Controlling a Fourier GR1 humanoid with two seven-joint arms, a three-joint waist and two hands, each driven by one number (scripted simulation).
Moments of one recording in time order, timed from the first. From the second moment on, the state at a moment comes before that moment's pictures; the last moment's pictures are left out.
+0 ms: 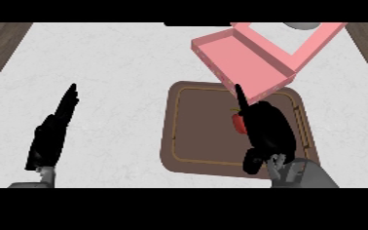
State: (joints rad) left arm 0.00 0.30 -0.05 -1.55 -0.08 0.15 0.10; right arm -0.29 -0.29 0.52 -1.76 0.81 0.41 0.83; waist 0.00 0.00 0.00
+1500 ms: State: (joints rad) left arm 0.00 0.22 0.01 -1.56 -0.16 0.08 0.10; right arm -0.26 -0.21 0.40 -1.55 1.07 0.29 0.59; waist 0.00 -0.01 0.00
